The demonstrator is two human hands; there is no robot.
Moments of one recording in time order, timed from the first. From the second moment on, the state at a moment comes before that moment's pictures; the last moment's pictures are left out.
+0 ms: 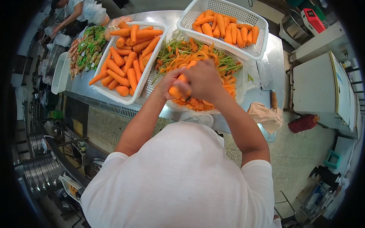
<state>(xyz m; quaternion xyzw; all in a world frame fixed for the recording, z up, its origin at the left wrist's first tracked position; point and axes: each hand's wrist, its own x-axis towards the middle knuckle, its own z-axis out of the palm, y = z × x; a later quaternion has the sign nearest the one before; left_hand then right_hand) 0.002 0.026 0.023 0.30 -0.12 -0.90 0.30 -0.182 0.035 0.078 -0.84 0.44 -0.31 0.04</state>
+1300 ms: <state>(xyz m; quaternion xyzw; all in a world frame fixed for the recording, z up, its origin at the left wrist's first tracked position) 0.013 0.024 -0.003 0.21 -0.18 -0.91 0.30 -0.222 -0.003 0.075 -0.80 0.53 -0.30 -0.01</state>
